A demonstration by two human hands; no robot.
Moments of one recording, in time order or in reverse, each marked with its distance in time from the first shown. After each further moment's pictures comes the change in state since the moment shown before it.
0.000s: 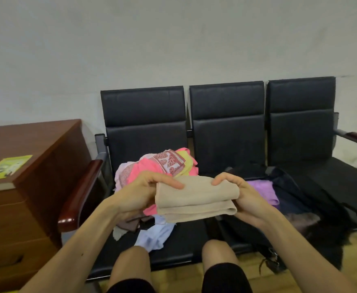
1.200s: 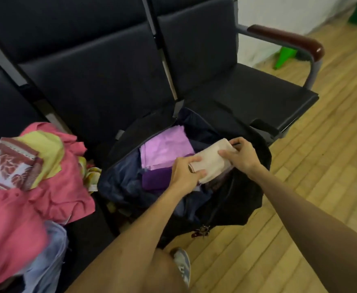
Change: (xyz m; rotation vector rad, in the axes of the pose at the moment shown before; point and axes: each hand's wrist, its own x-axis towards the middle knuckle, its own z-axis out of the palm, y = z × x) left_hand 0.372 -0.234 0.306 0.304 -0.185 -0.204; right_hand 0.013 0.111 -0.426 -0.620 1.076 0.327
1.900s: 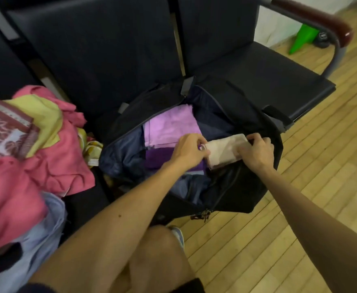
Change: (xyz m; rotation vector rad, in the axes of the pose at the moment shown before) left_hand 0.022 -0.001 -0.013 0.308 -0.011 0.049; right_hand -0.006 0.026 0.008 -0.446 0.112 0.063
